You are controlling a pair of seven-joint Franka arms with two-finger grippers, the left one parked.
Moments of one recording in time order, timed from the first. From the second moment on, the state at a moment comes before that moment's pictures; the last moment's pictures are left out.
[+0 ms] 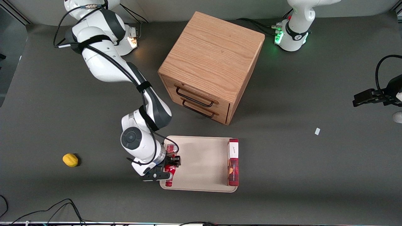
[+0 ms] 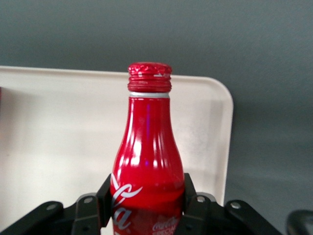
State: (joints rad) arm 0.38 1.04 0.08 -0.99 0.02 2.22 0.39
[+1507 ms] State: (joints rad) arm 0.38 1.13 0.07 -0.98 0.00 2.34 0.38
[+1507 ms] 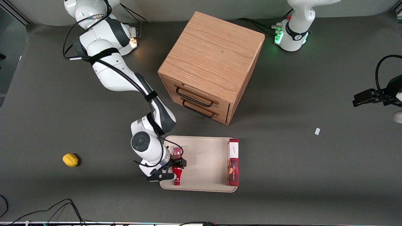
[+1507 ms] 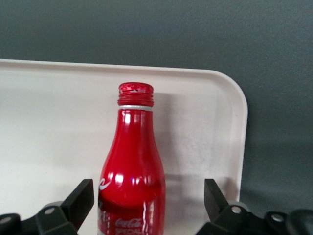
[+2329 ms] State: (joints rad) arm 0.38 1.09 0.07 -0.97 0.00 2.32 0.38
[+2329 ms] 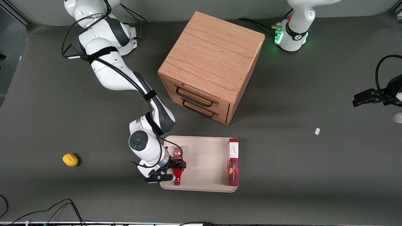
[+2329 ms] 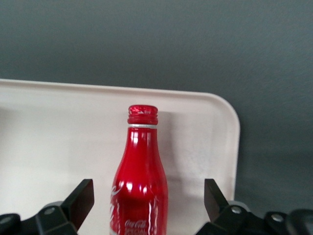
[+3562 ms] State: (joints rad) arm 0.27 0.15 -0.10 -1.57 0.02 1.68 0.16
